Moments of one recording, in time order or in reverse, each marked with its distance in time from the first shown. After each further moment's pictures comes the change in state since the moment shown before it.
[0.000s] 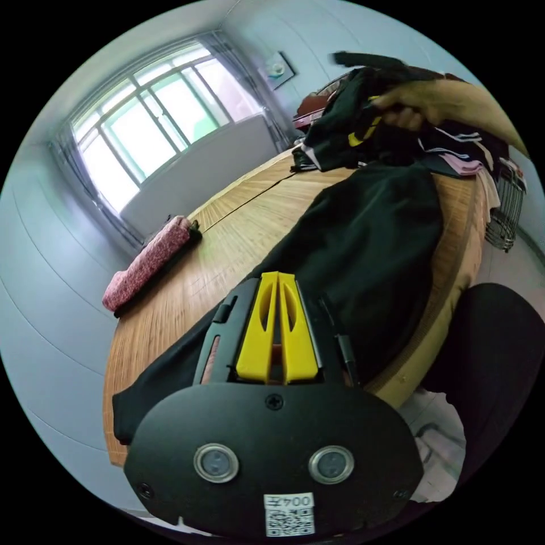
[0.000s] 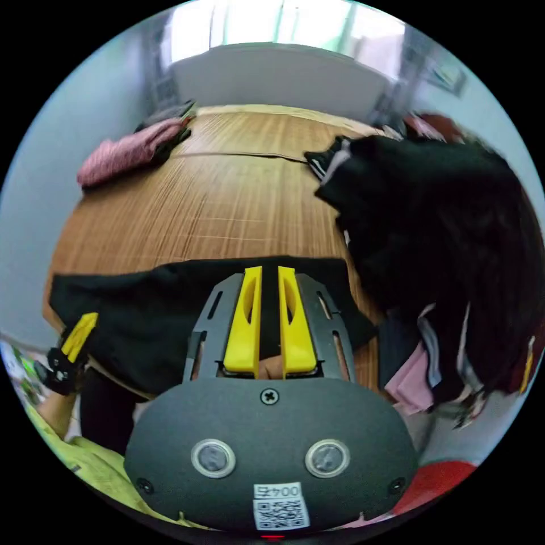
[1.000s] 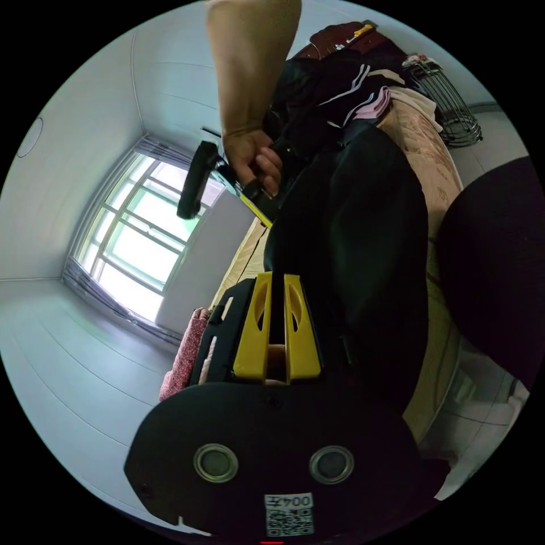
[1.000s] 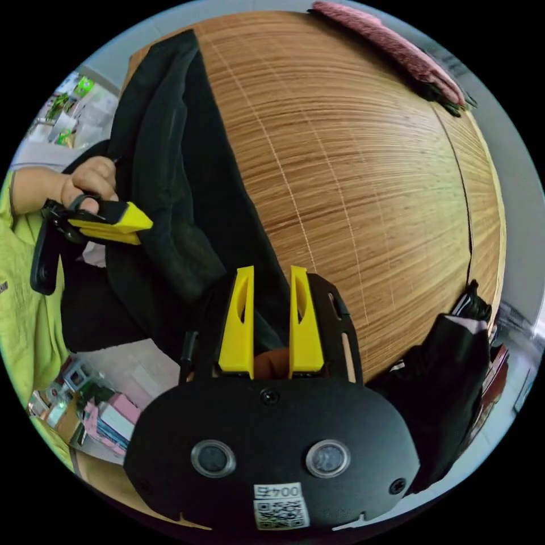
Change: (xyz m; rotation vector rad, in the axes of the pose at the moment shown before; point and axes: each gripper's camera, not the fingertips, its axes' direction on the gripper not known) left arm 0.170 0.036 -0.051 0.343 -0.270 0.492; right arm -0.311 -0.028 0.137 -0.487 -0.008 -1.177
